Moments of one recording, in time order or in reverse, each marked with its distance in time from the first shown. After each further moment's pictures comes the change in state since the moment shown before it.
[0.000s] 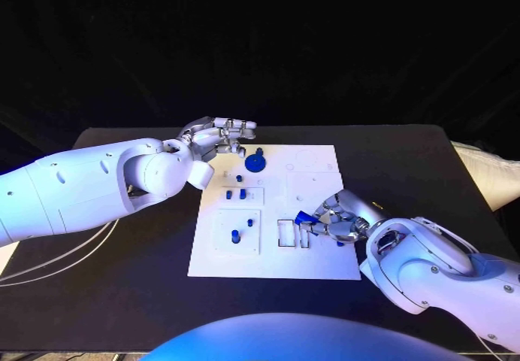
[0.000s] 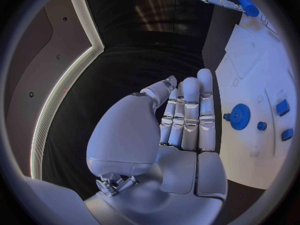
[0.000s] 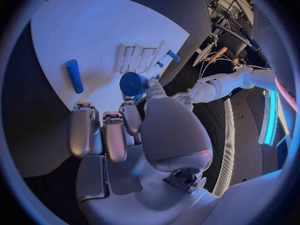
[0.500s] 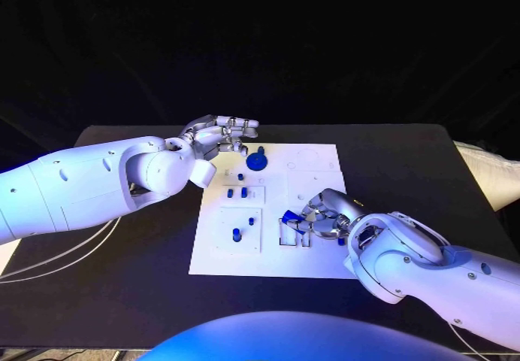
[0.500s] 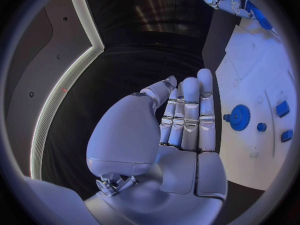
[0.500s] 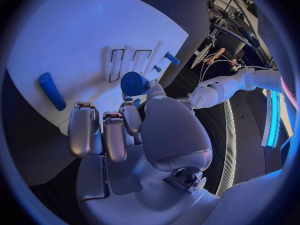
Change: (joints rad) left arm 0.000 0.001 0.000 0.003 0.000 0.000 0.000; left_hand 0.000 0.000 0.000 0.000 0.000 0.000 0.000 0.000 0.000 -0.002 -0.002 0.000 0.000 0.000 0.000 0.000 -0.001 0.000 0.000 0.000 0.000 0.000; right arm 0.000 0.111 -0.003 -0.085 0.006 0.039 -0.012; right_hand -0.018 0.018 -0.004 0.004 0.006 0.002 0.002 0.002 0.000 0.000 0.000 -0.010 0.000 0.000 0.000 0.000 0.000 0.000 -0.004 -0.004 0.000 -0.003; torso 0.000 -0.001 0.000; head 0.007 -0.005
